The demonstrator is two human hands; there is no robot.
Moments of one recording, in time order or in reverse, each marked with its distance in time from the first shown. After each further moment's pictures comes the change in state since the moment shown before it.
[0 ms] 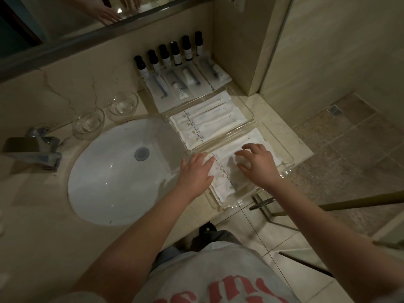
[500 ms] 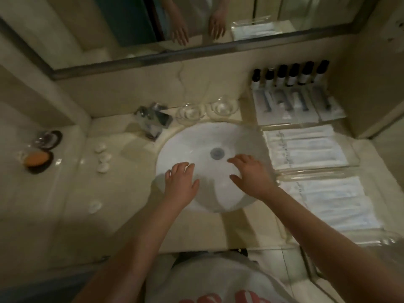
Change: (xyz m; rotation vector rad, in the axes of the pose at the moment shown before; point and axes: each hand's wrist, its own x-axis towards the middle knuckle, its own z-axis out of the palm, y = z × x) left_hand -0.149 -0.162 -0.018 -0.134 0.246 -0.657; right_hand 0.061 -0.212 0.049 -0.024 -0.271 -0.462
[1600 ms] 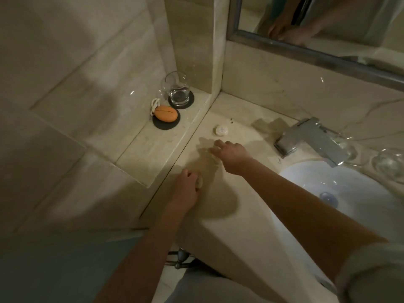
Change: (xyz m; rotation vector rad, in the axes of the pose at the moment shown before) left_hand -0.043 -0.329 0.017 -0.432 0.002 -0.569; right_hand 0.239 -0.357 0.150 -0.490 -0.408 -0.695
